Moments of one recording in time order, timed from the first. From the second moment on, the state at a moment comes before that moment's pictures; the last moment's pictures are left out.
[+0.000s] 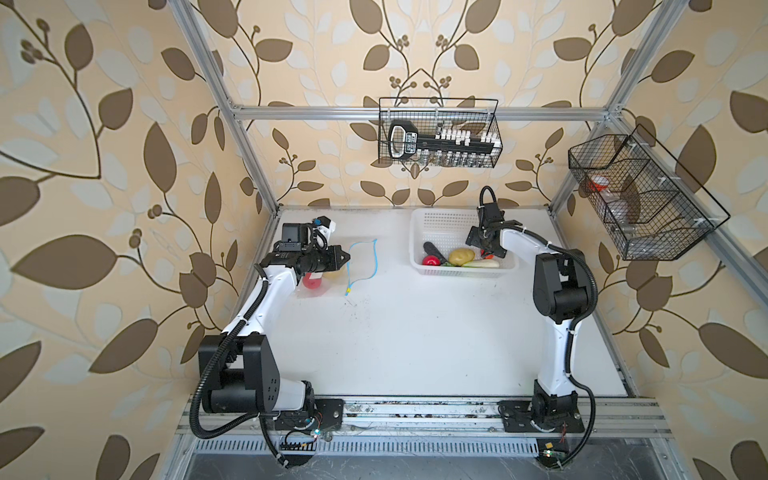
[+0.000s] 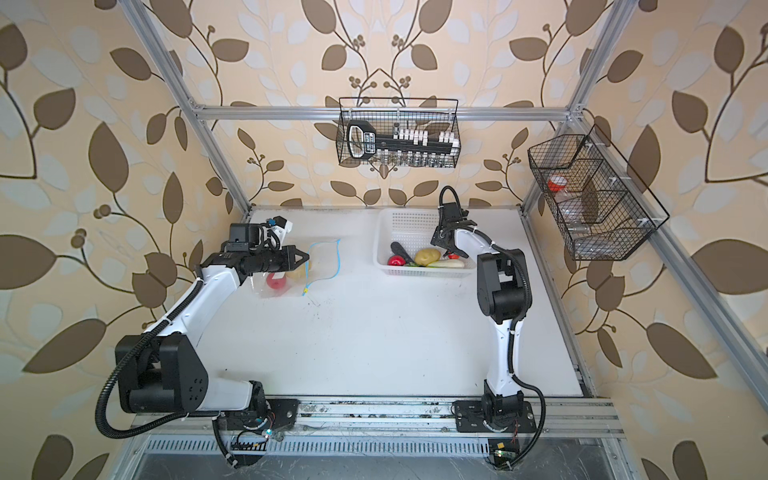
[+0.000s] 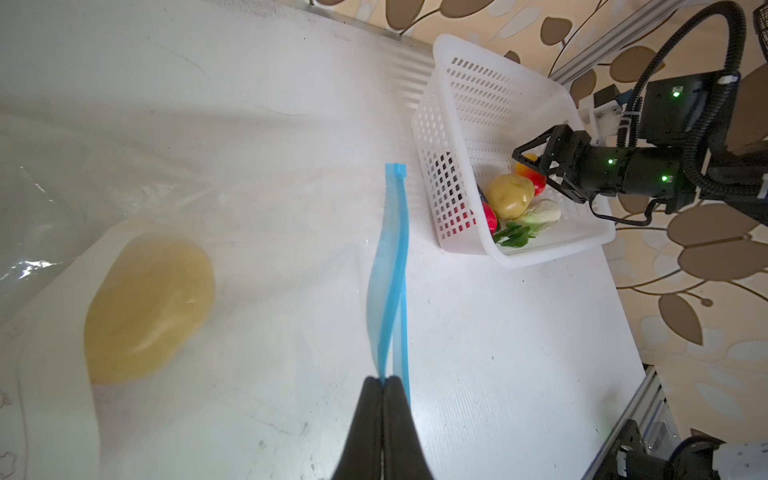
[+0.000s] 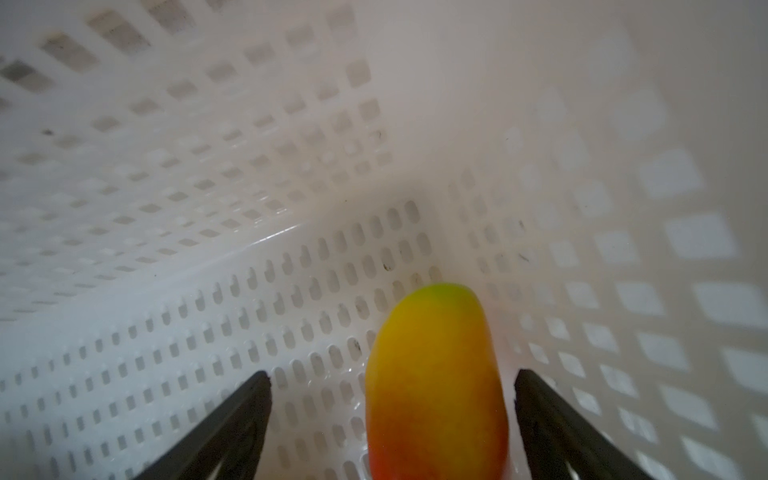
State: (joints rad) left arm 0.04 1.39 1.08 -0.50 0.63 -0.14; right arm 0.14 2.16 1.66 -0.55 0.28 0.55
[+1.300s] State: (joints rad) left arm 0.04 1.40 1.08 -0.50 0.63 -0.14; right arm 0.13 2.13 1.60 -0.50 0.23 0.55
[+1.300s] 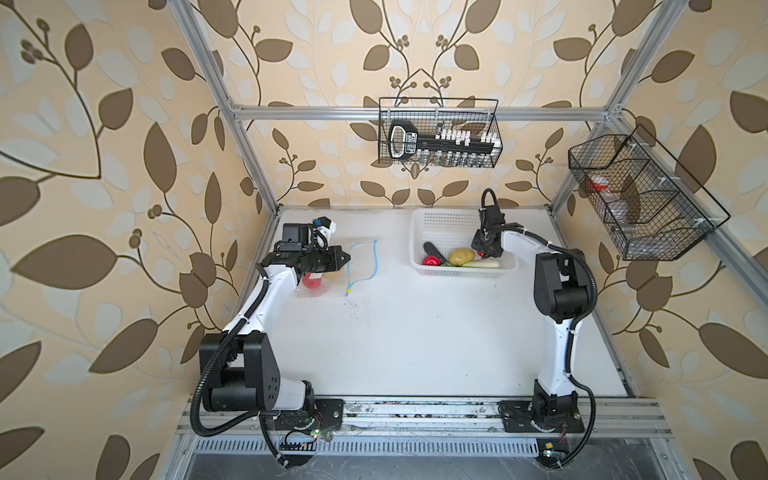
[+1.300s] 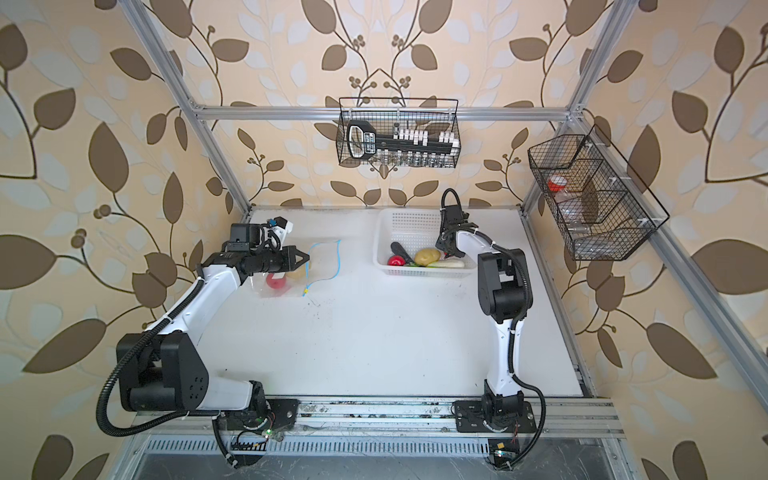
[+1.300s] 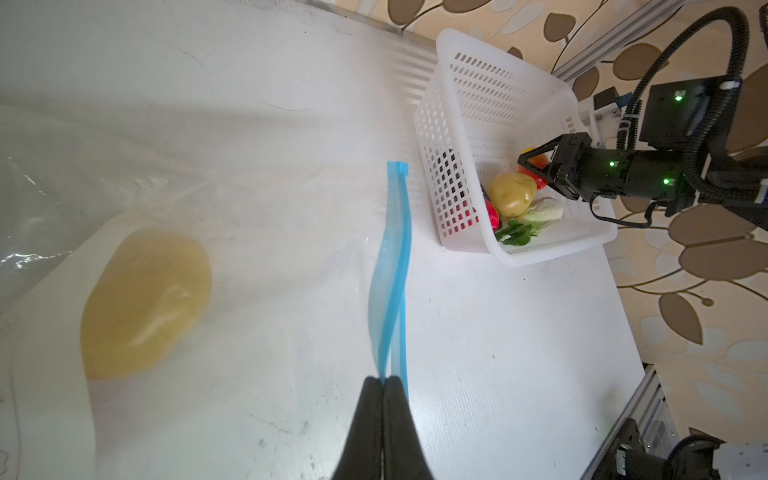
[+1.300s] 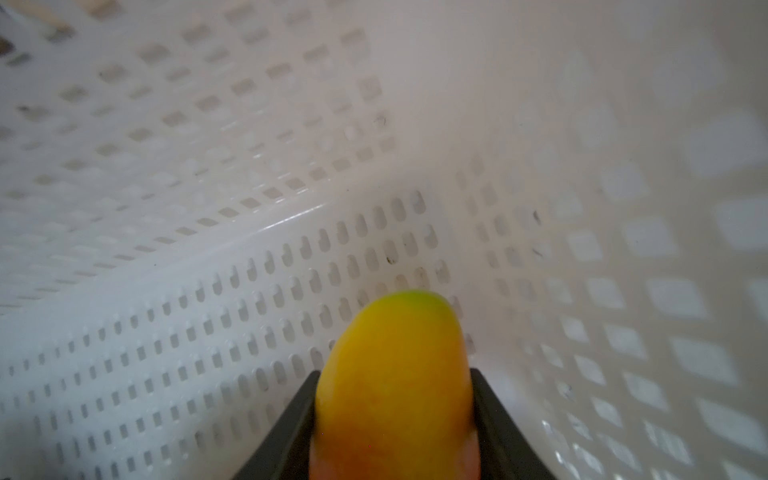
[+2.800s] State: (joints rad) left arm 0.05 1.40 1.08 -0.51 0.63 -0.14; right arm 0.26 1.65 1.15 -0.17 0.16 0.68
